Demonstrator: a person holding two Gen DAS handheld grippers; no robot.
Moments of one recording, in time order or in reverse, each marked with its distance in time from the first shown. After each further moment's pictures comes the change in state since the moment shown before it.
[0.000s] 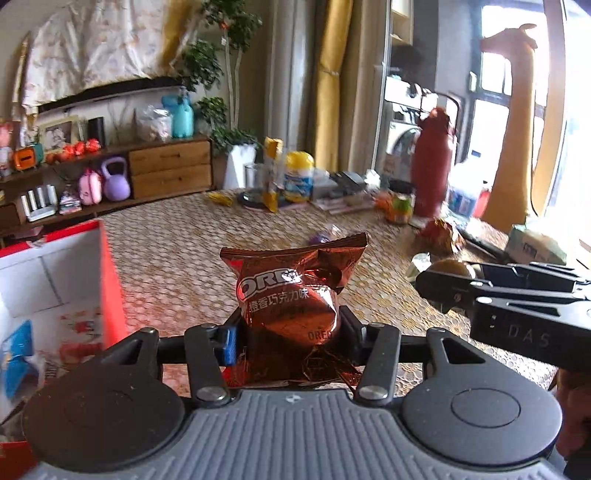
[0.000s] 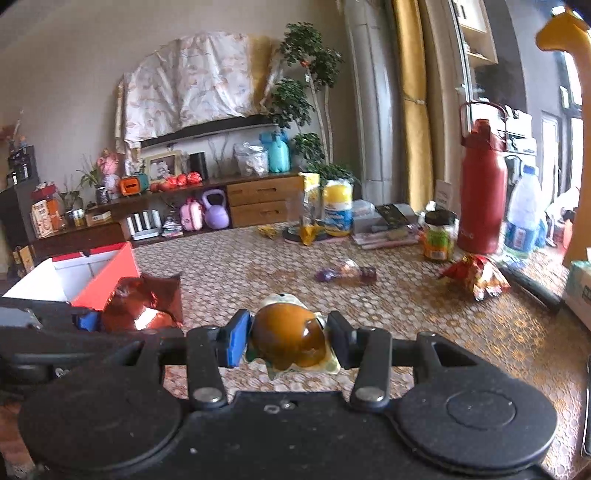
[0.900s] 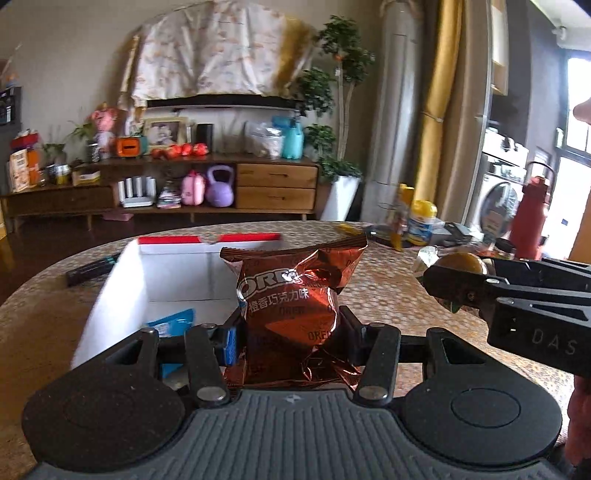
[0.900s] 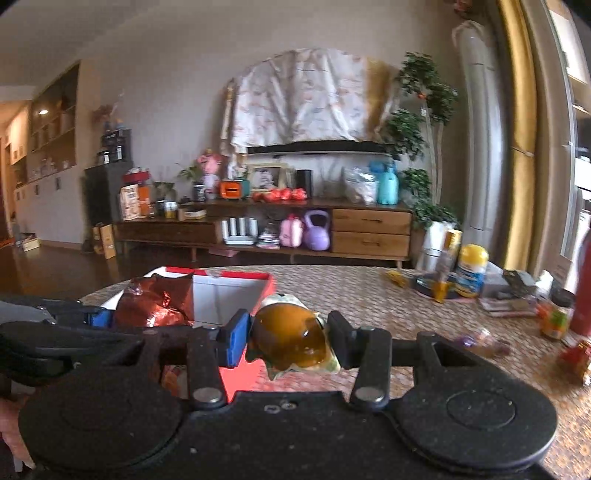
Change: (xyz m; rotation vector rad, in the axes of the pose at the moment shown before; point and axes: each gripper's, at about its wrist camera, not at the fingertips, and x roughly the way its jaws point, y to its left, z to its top) left arm -0.081 0.118 -0.012 -0.179 -0.089 0.256; right arm 0.011 0.135 0.042 -0.191 -0.059 0.277
